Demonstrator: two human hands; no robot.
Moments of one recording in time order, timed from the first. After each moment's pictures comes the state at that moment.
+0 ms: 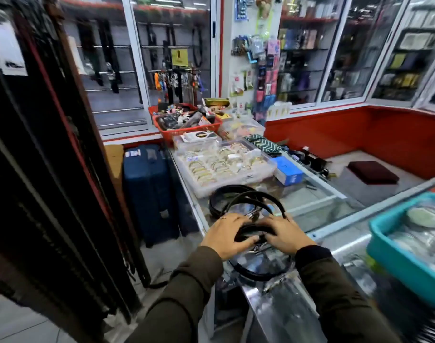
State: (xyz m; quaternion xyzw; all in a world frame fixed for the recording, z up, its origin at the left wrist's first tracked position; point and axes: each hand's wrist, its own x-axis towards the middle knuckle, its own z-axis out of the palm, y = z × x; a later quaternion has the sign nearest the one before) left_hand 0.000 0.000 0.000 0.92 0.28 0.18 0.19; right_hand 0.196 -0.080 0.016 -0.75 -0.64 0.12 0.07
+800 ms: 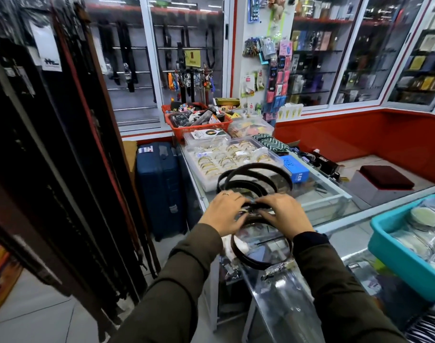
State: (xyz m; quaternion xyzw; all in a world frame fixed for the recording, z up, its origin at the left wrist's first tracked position) left_hand -0.014 -0.003 0.041 0.94 0.24 0.25 -0.02; right_hand 0.173 -0.089 0.054 -0.65 -0.72 -0.13 0.22
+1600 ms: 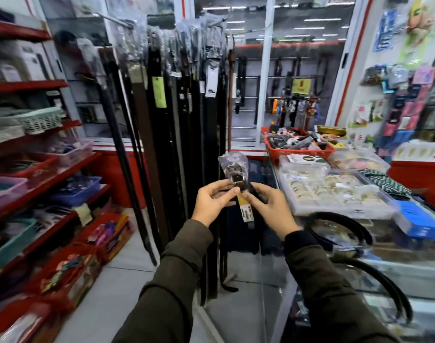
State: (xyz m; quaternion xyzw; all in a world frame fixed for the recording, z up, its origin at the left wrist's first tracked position) left_hand -0.232 -0.020 0.111 0.50 0.43 0.61 0.45; right_hand -0.057 -0.014 0.106 -0.41 -0.71 0.30 0.49
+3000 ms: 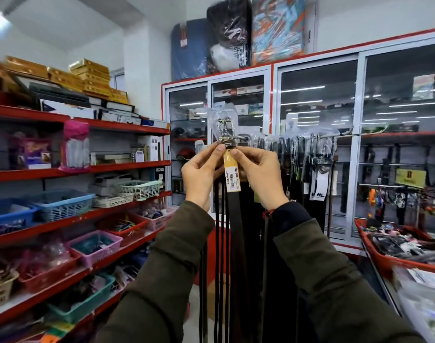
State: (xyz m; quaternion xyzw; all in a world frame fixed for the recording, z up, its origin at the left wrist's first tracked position) left_hand -0.429 -0.024 0.372 0.42 0.27 0.83 0.24; right_hand -0.326 0.049 0.378 -0.17 -0.68 0.35 0.63
